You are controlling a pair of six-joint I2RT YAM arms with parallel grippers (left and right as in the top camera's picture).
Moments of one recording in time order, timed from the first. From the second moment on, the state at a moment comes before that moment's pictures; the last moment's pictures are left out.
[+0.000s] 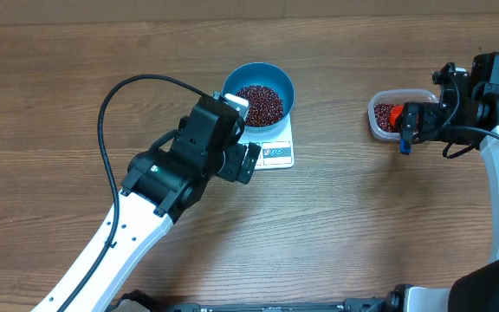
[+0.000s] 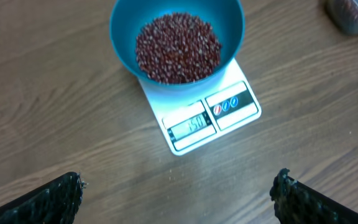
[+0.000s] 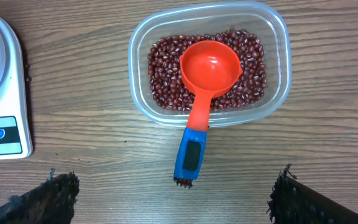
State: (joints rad) left arm -0.57 1.31 1.26 -0.85 -0.12 -0.13; right arm -0.22 1.53 1.39 -1.03 -0.17 -0.14
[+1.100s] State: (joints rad) left arm -0.38 0.42 0.41 -0.26 -0.12 -0.13; right arm -0.22 1.53 1.39 -1.03 -0.17 -0.14
